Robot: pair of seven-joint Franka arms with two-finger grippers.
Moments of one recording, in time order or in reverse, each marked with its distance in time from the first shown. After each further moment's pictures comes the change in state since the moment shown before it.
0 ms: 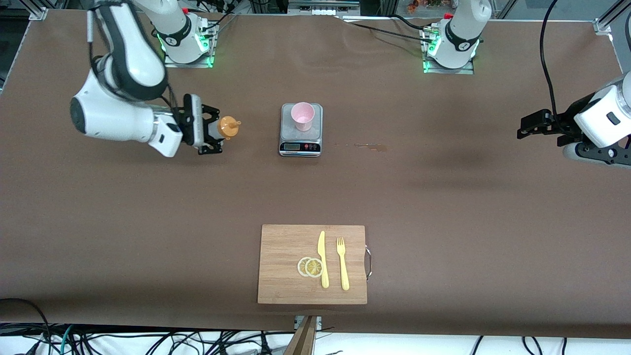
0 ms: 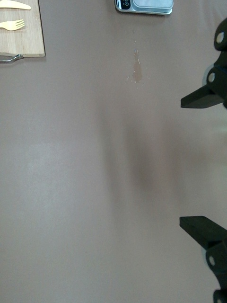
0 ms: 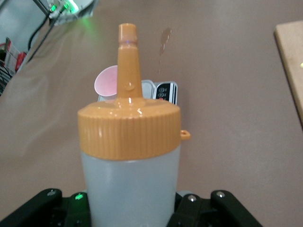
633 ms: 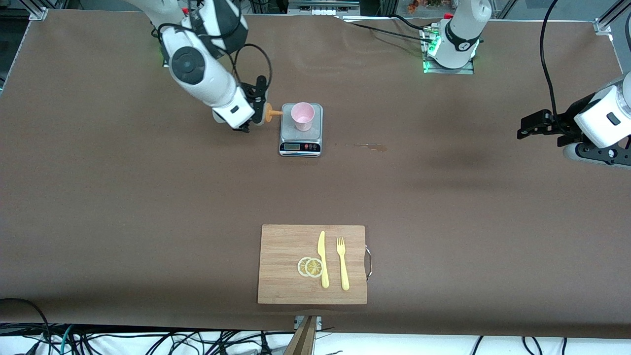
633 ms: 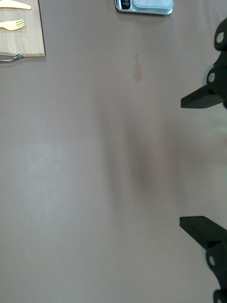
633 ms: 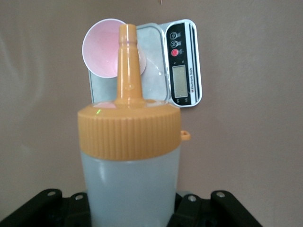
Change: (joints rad) left arm 0.000 0.001 0.000 0.001 0.000 0.000 0.000; right arm 0.114 -0.029 0.230 -0.018 -0.493 0.086 0.727
